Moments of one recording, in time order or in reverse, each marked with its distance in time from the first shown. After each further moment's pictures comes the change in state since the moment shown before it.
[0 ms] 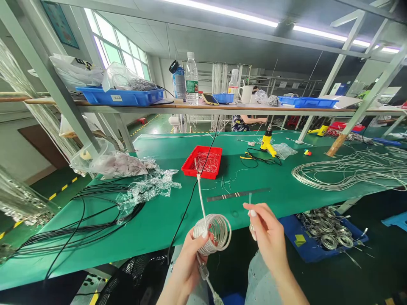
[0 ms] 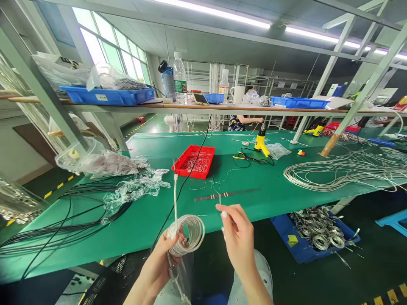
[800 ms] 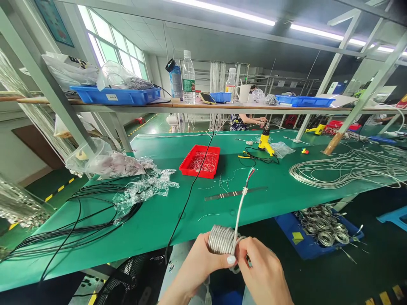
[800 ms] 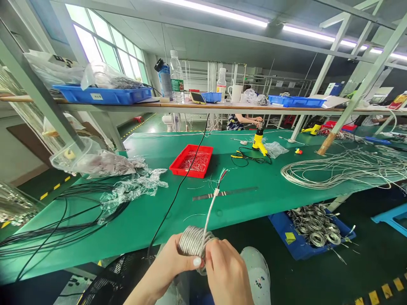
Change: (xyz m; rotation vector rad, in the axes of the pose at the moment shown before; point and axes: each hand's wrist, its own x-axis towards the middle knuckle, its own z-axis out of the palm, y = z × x) left_hand -0.010 0.003 0.028 0.486 -0.475 -0.054; right_hand -0.047 -0.011 -0.006 -0.853 -0.086 -0.550
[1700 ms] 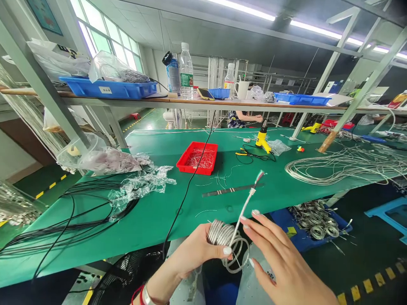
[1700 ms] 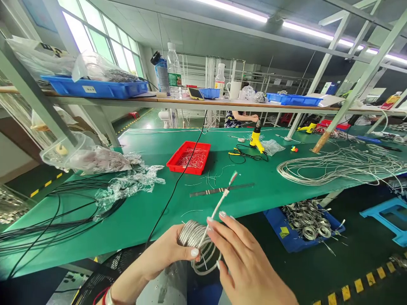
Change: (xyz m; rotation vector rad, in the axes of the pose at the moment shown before) left_hand 0.004 0.016 -0.009 0.074 -0.191 -0.076; right_hand 0.010 0.037 -0.053 0.113 -0.331 -0.264
